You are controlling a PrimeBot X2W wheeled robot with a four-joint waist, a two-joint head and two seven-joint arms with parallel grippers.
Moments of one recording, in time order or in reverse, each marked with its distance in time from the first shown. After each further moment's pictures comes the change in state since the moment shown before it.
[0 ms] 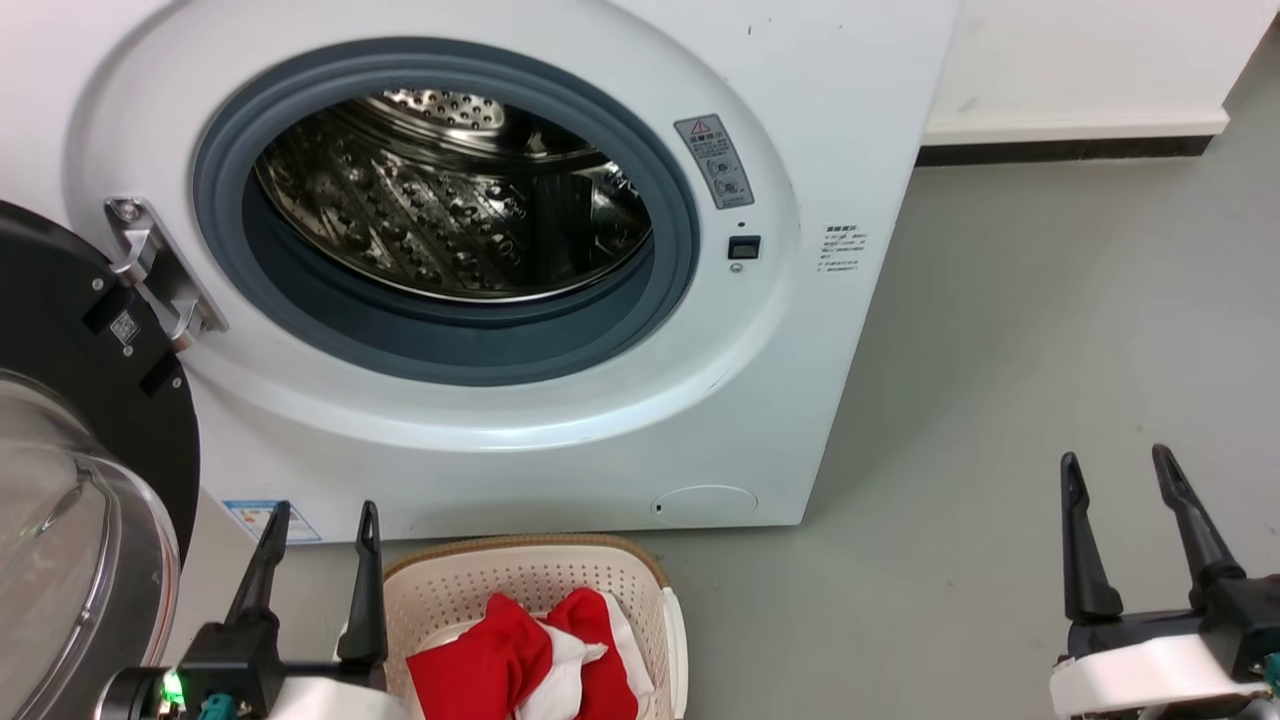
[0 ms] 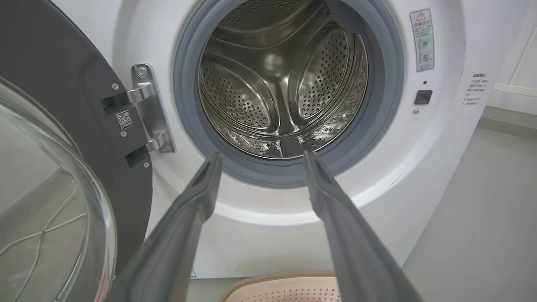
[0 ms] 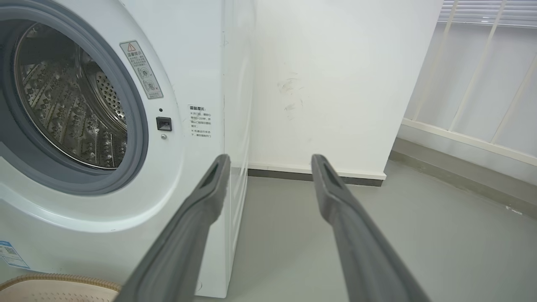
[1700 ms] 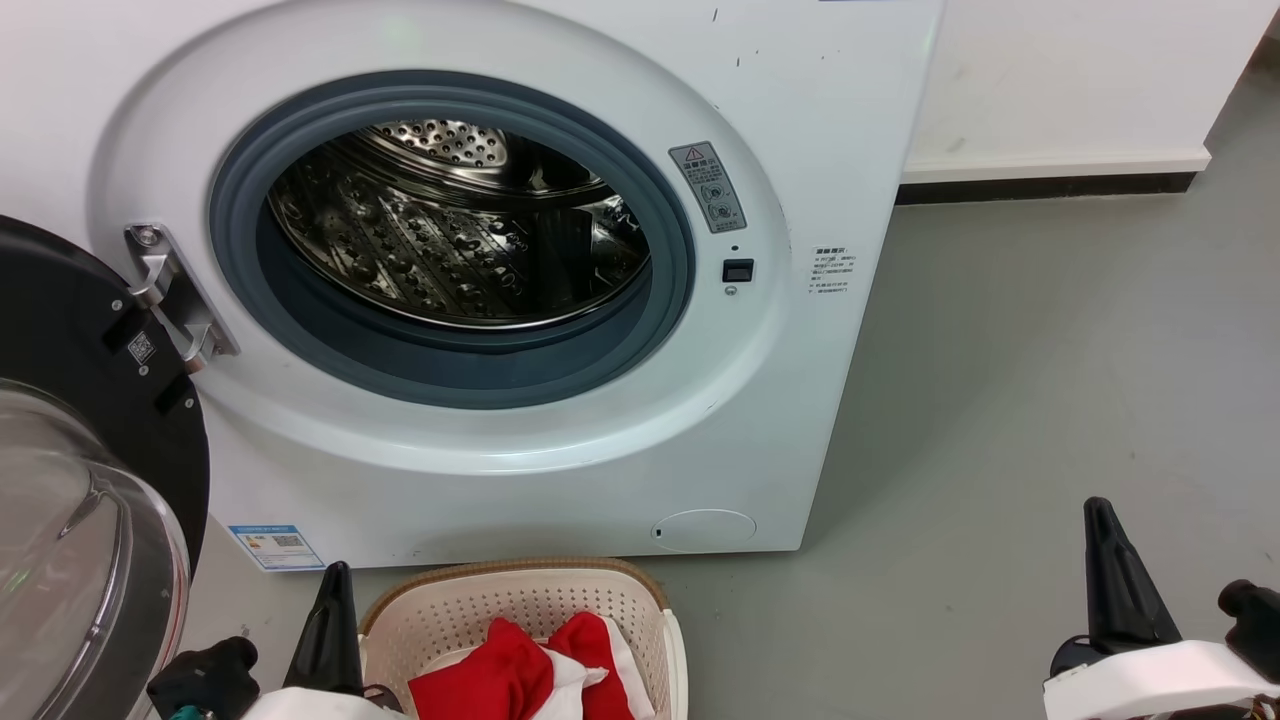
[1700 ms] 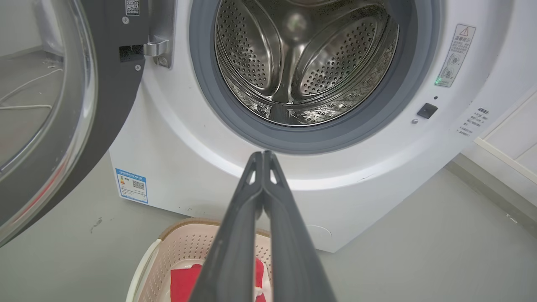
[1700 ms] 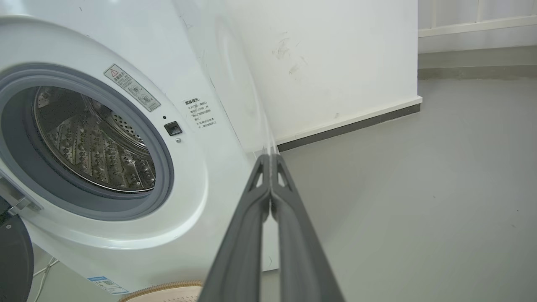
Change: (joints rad) left arm 0.016 -0.063 0.028 0.110 -0.311 -0.023 0.093; right arm 0.012 0.004 0.021 0.109 0.389 0.000 0.086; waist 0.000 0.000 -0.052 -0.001
